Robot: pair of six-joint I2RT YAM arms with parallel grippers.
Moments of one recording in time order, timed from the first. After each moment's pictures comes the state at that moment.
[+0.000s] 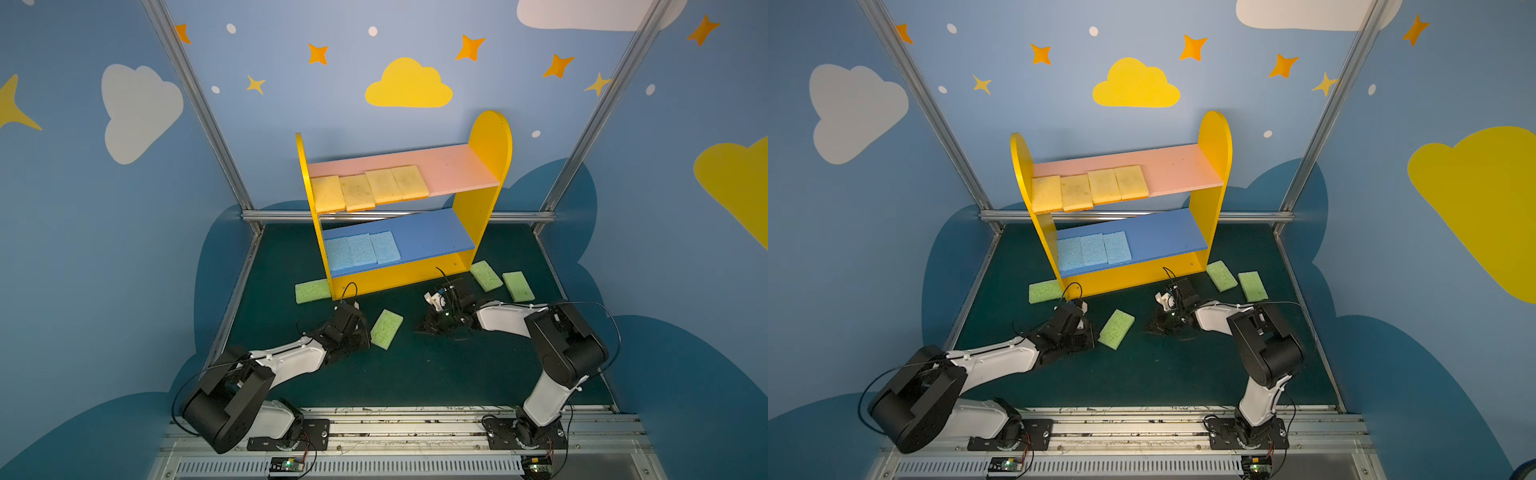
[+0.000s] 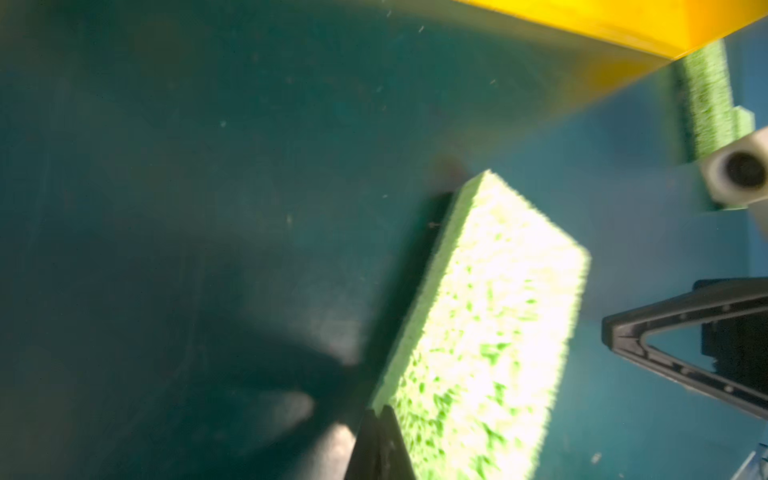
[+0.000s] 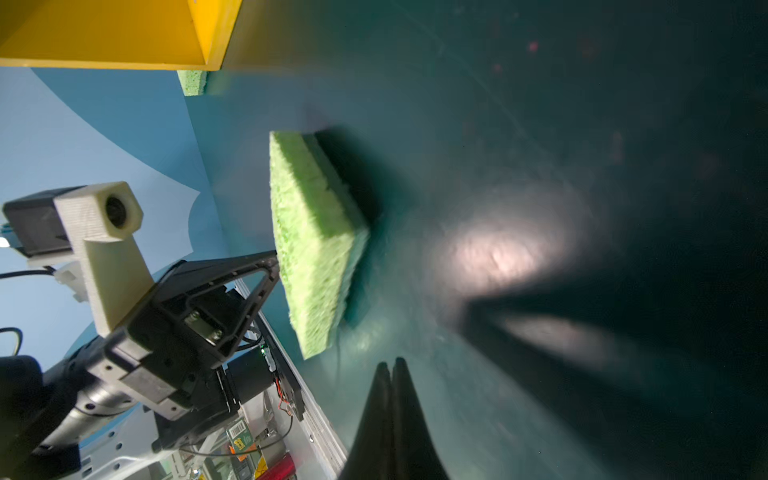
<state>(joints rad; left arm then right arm) -0.57 1.42 0.48 0.05 0.10 -0.73 0.56 1.80 0.86 -0.07 -0.70 0.74</state>
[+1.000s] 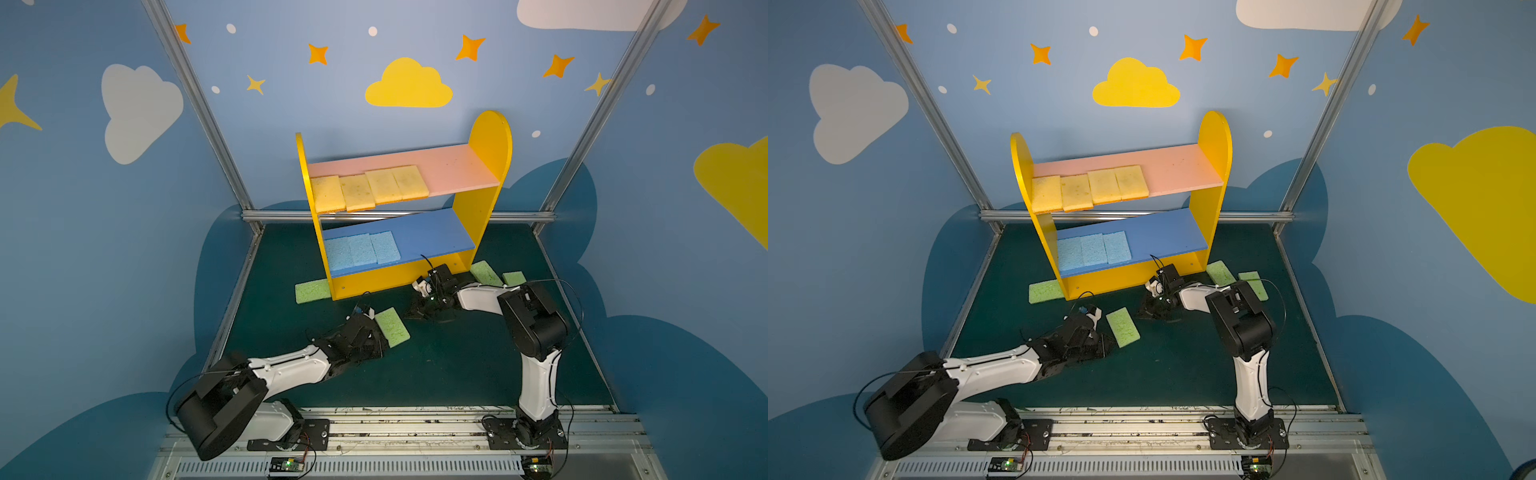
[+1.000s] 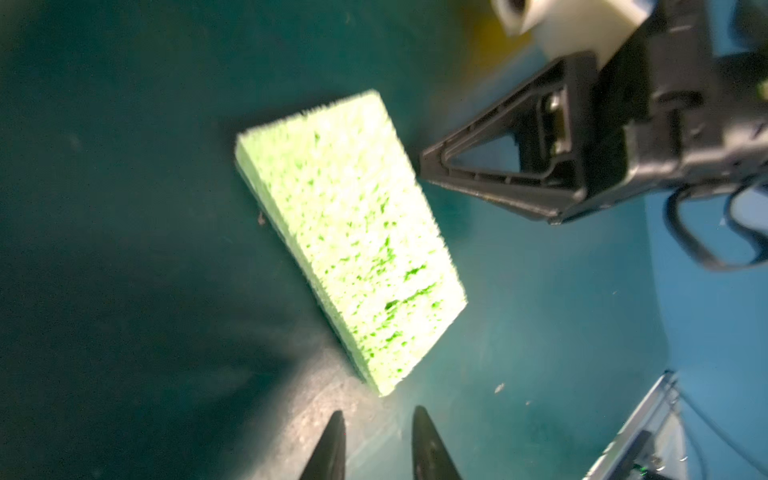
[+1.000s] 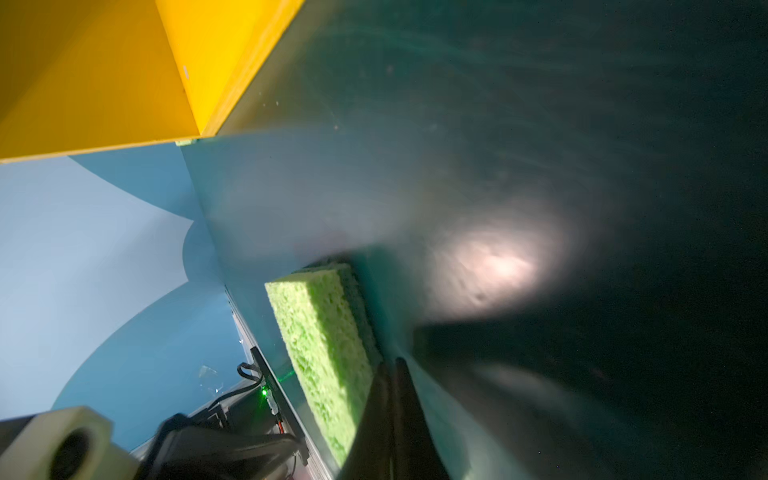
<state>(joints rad) -0.75 1.25 0.47 0.03 0.06 -0.84 0.52 1.97 1.12 -0.19 -0.69 0.69</state>
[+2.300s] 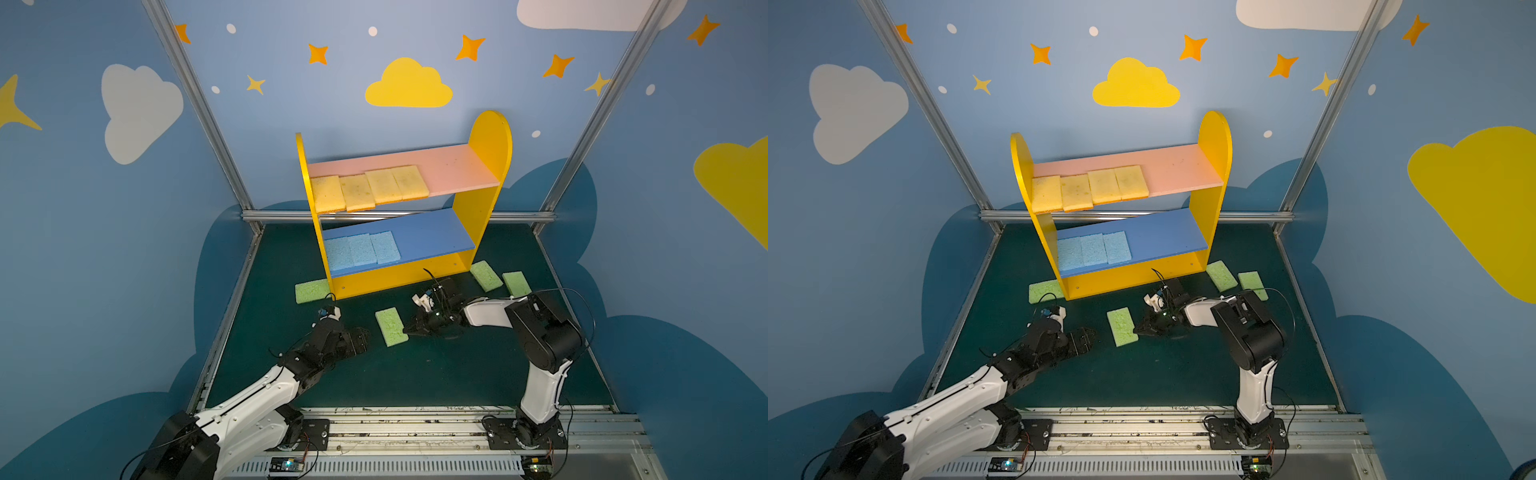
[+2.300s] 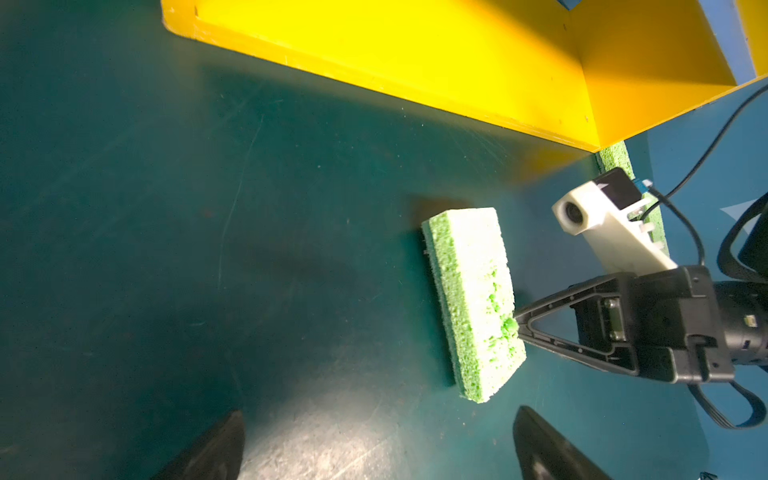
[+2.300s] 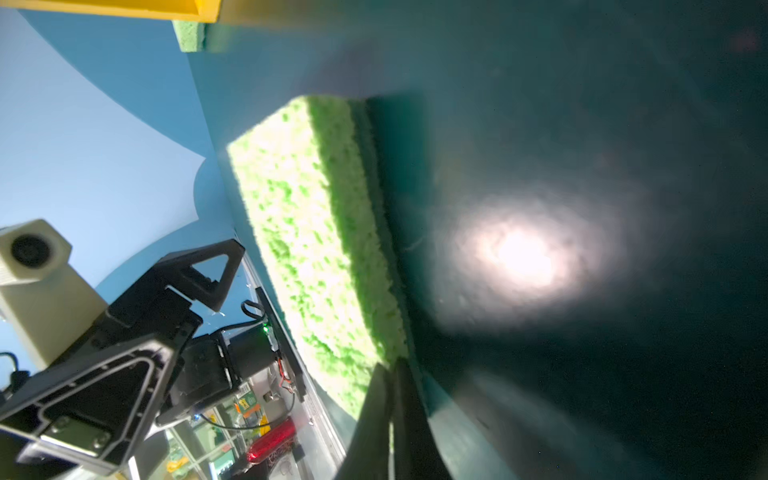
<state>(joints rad) -0.57 0.96 0.33 -0.11 -0.01 -0.81 0.59 1.90 0.92 -0.04 -0.79 0.70</state>
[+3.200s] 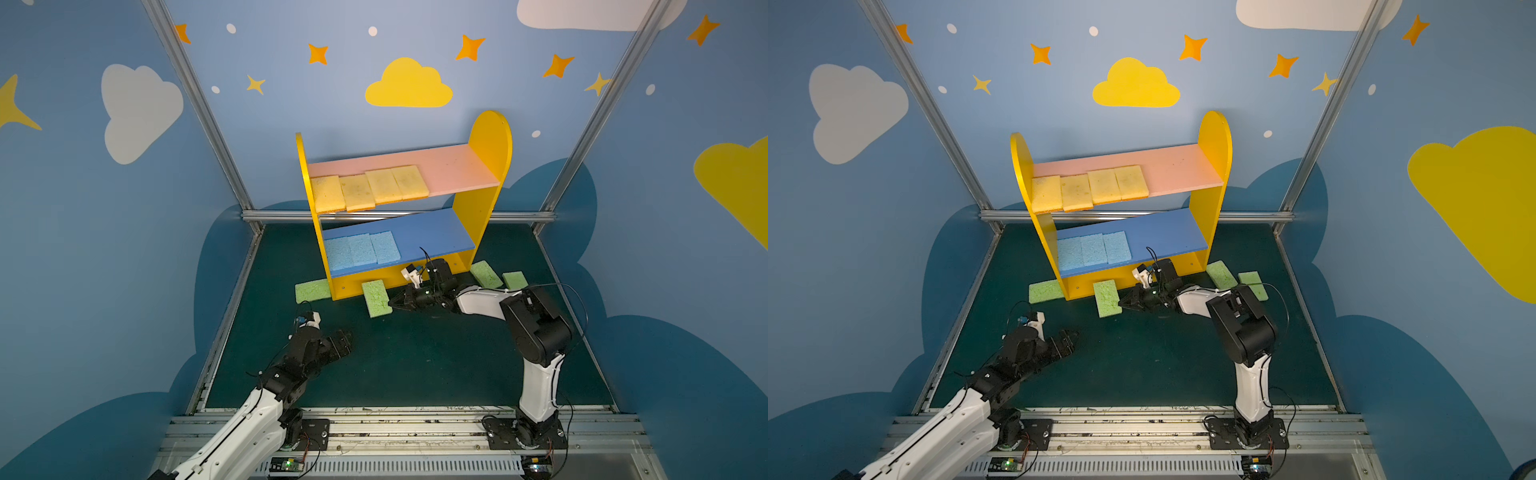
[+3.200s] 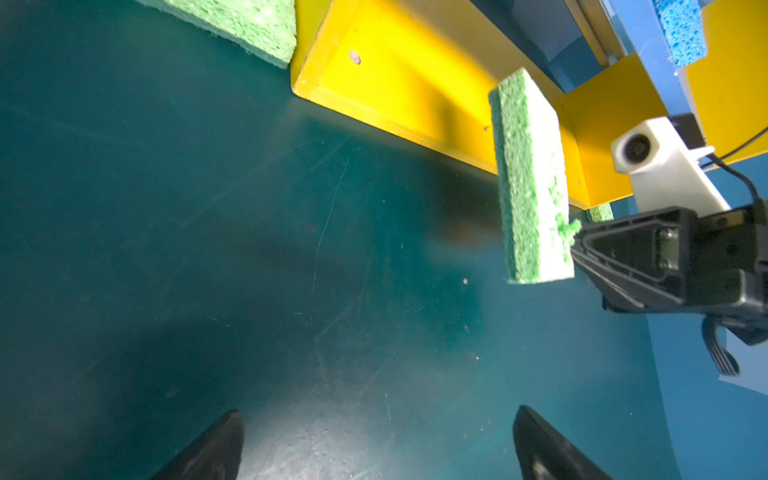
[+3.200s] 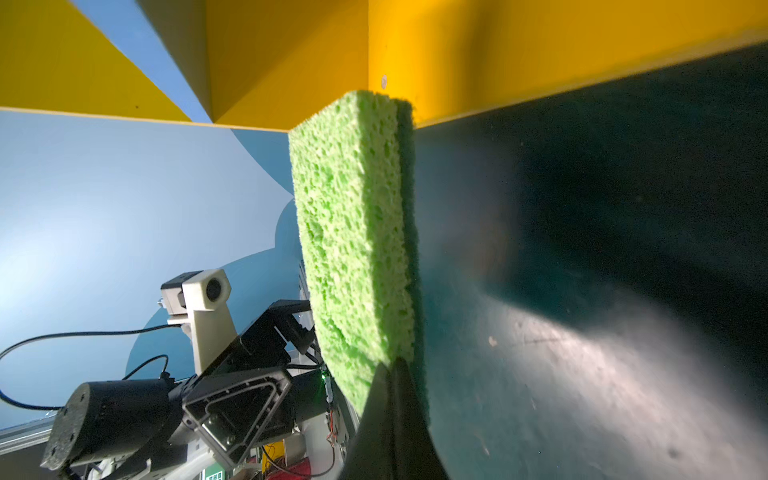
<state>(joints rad) -0.41 0.67 0.23 -0.24 0.04 -0.80 0.60 2.01 1.15 0.17 -0.84 0.82</state>
